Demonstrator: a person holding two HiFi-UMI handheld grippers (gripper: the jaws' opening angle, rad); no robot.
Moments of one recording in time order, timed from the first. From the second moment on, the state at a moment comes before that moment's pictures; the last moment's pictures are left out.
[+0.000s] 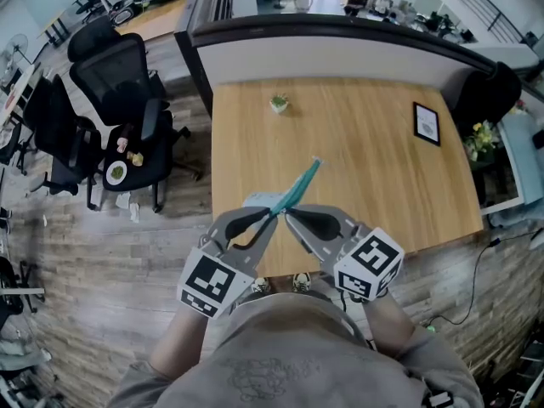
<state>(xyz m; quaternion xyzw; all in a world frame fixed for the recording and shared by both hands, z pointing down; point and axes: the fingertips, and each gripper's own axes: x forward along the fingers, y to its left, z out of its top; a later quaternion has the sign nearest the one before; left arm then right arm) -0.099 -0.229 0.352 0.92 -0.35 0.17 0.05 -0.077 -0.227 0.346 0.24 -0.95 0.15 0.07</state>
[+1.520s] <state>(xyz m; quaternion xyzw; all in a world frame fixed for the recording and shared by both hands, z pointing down) -0.194 -0.271 0.285 0.85 -0.52 0.09 0.01 0.021 -0.280 0.263 0.41 -0.91 0.06 -0.01</state>
